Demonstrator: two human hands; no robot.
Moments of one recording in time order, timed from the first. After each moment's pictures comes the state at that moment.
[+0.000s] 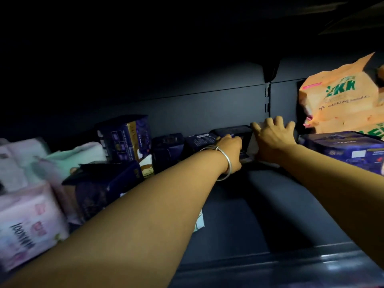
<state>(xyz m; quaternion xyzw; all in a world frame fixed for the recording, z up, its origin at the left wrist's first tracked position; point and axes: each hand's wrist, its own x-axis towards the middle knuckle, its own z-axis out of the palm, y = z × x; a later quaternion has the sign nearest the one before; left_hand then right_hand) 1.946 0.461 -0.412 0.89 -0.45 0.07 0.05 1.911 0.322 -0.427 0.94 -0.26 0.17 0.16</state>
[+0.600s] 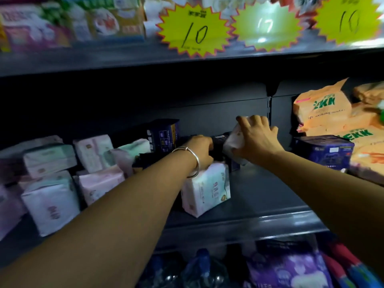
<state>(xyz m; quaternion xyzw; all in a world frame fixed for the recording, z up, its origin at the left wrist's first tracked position) 1.920 0.615 -0.380 0.89 -0.42 0.12 0.12 1.837 0.477 -0.388 0.93 -0.19 0.30 0.01</state>
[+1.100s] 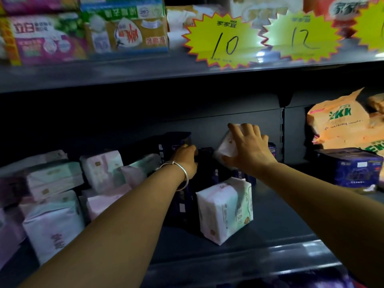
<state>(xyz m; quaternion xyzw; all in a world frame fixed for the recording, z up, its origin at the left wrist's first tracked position) 1.999 0.648 -0.381 0.92 -0.35 0.12 0.15 1.893 0.507 -0.379 0.93 -0.15 0.34 -0.01</state>
